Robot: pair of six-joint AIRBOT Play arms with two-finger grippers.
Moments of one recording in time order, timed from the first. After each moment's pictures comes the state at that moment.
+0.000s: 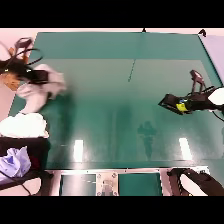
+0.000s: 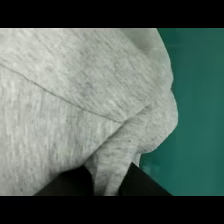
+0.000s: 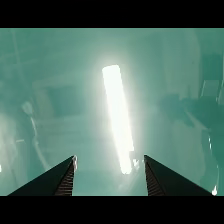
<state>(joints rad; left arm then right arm) -0.01 -1.35 1.44 1.37 -1.27 -1.43 -0.06 -0.94 0.84 -1.24 1.09 1.78</state>
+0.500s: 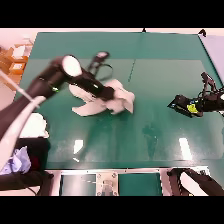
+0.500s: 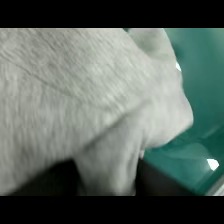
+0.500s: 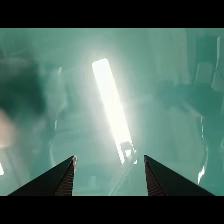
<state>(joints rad) -0.54 -1.48 1.44 1.05 -1.11 -1.46 -0.20 -0.95 0.85 -1.24 1.18 1.72</state>
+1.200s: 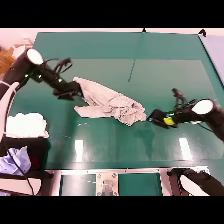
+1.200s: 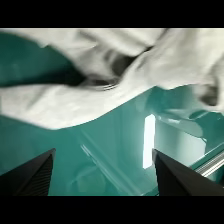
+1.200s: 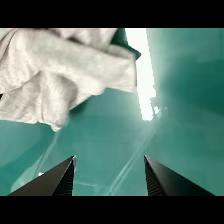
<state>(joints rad) -0.07 -1.56 1.39 1.02 -1.46 -1.43 0.05 -1.01 0.64 -1.03 1.03 1.67</state>
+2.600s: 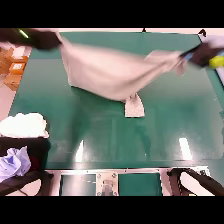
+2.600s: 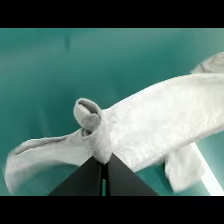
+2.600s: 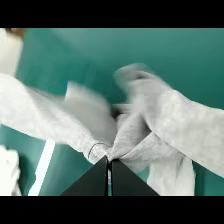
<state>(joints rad) -0.10 -1.22 1.85 1.09 -1.25 -1.38 -0.28 -1.02 1.53 -0.76 1.33 1.41</state>
